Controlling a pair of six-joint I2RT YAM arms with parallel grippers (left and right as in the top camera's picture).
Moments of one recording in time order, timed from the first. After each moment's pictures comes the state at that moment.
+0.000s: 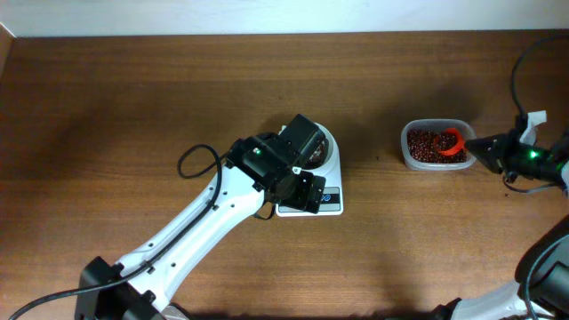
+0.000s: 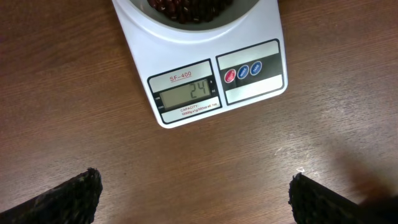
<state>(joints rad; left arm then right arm) -0.69 1.60 1.39 -1.12 -0.01 -0.42 -0.62 1.81 1.25 -0.83 -0.95 0.05</state>
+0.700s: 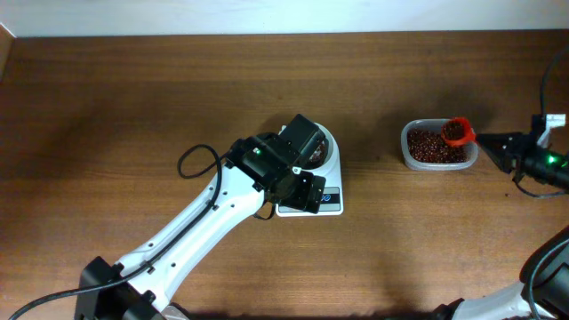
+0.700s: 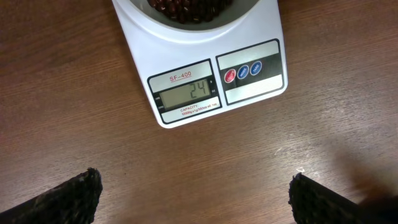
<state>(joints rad) -0.69 1.60 1.39 -1.12 -0.01 -0.42 -0.69 1.81 1.25 -0.84 -1.17 0.05</state>
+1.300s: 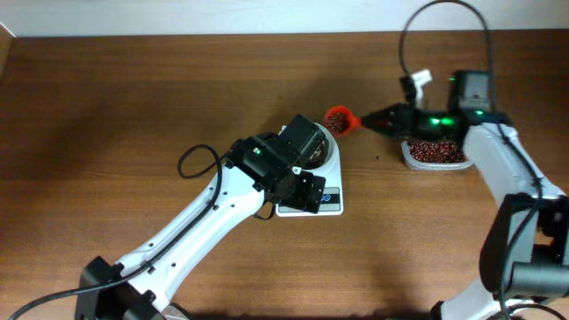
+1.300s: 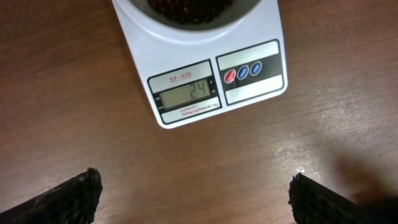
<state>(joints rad) -0.69 1.60 1.39 -1.11 -0.01 -0.42 -0.06 1.81 1.25 -0.46 -1.24 0.30</state>
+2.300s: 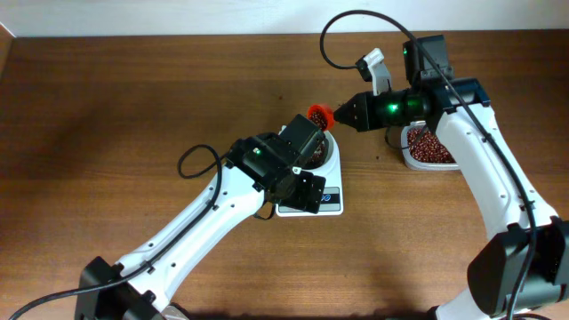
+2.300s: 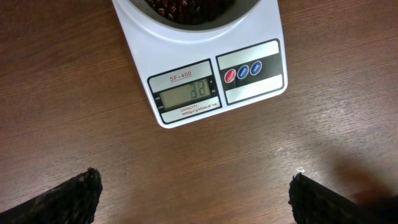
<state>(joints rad) -0.69 1.60 1.39 -1.12 -0.01 -0.42 0.17 1.76 1.55 -0.83 -0.76 0.05</state>
